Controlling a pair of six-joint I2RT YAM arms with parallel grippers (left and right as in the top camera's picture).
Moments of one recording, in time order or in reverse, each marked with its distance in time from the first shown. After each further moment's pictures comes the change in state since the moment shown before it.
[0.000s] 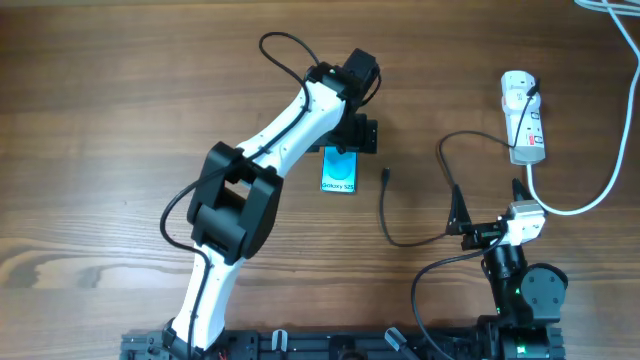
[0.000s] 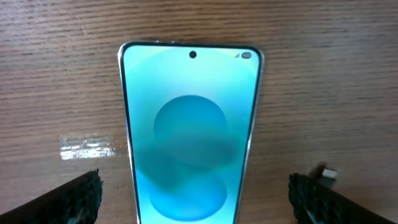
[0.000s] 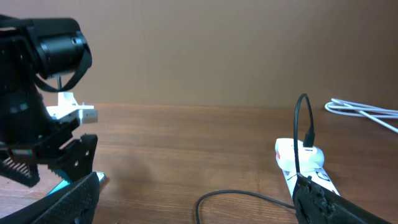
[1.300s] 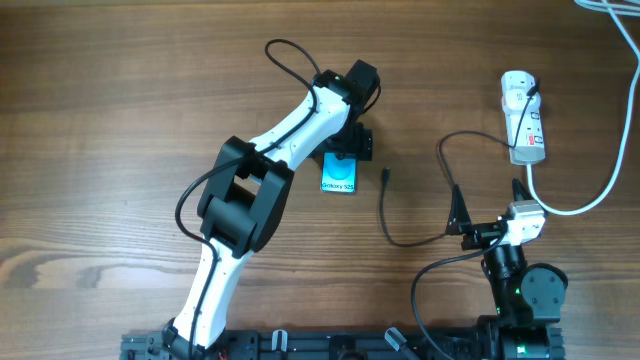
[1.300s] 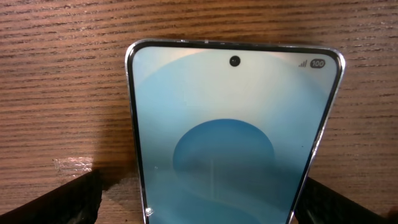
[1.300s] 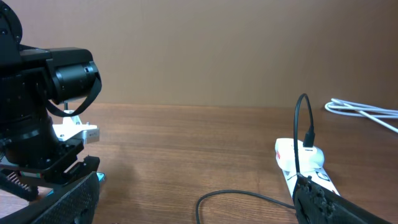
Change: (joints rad) left arm -0.003 0.073 -0.005 0.005 -0.064 0.000; right arm 0.000 0.000 0.000 0.000 0.000 0.000
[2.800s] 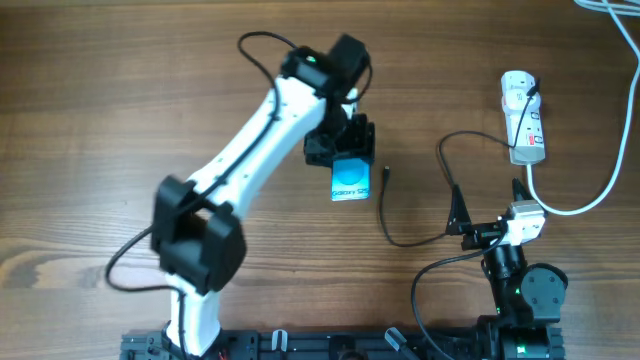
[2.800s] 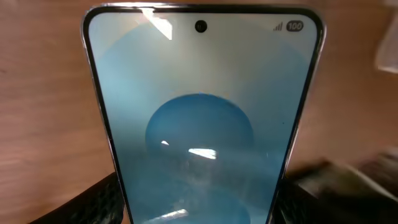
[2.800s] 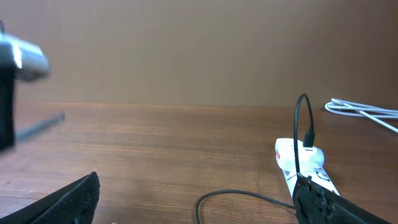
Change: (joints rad) left arm 0.018 -0.315 0.032 -0.286 0.393 -0.006; right arm 0.000 0.000 0.000 0.000 0.000 0.000
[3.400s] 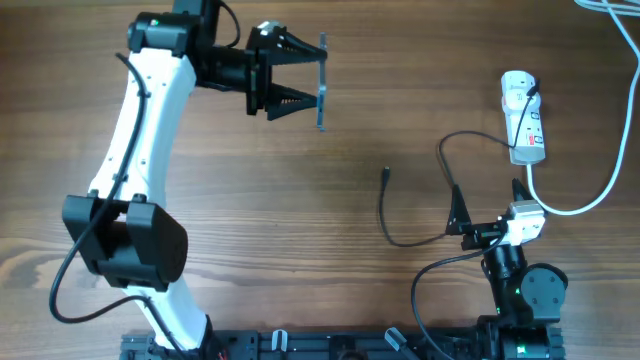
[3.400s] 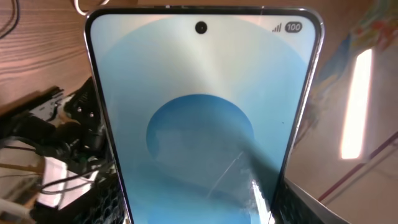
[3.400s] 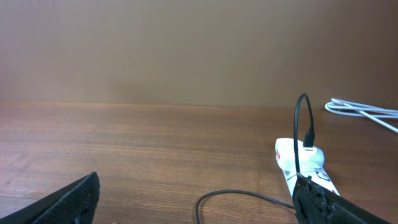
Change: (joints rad) left arm 0.452 -0.090 0.002 0.000 1.120 -0.124; right arm 0.000 0.000 0.000 0.000 0.000 0.000
